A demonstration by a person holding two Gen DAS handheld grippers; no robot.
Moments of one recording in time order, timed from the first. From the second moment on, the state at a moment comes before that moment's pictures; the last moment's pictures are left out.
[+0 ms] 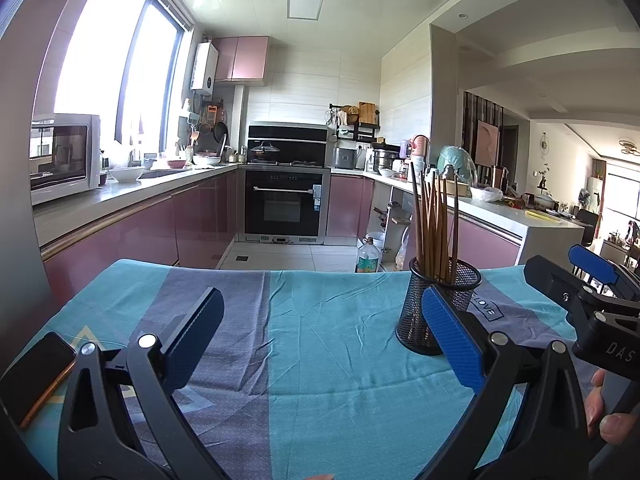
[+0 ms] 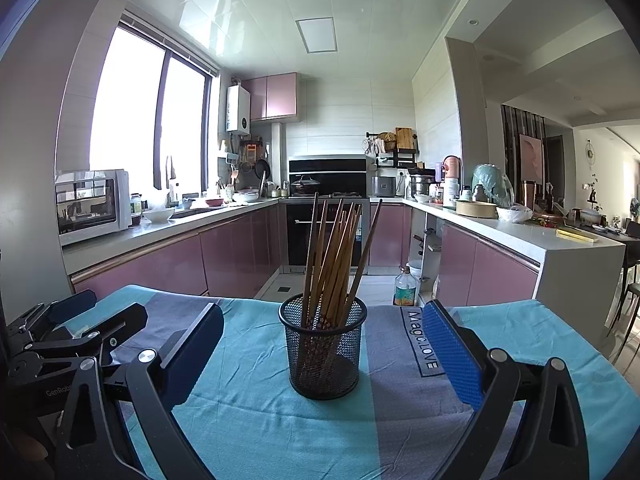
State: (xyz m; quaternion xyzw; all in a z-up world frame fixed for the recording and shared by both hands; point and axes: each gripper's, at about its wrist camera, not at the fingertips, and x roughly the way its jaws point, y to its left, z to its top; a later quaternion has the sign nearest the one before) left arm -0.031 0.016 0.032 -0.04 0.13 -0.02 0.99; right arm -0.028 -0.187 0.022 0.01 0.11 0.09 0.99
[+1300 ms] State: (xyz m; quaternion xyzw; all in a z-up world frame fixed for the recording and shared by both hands) left arm -0.031 0.013 0.031 -0.03 0.13 -0.03 0.99; right arm -0.025 -0.189 0.021 0.01 0.11 0.09 0.99
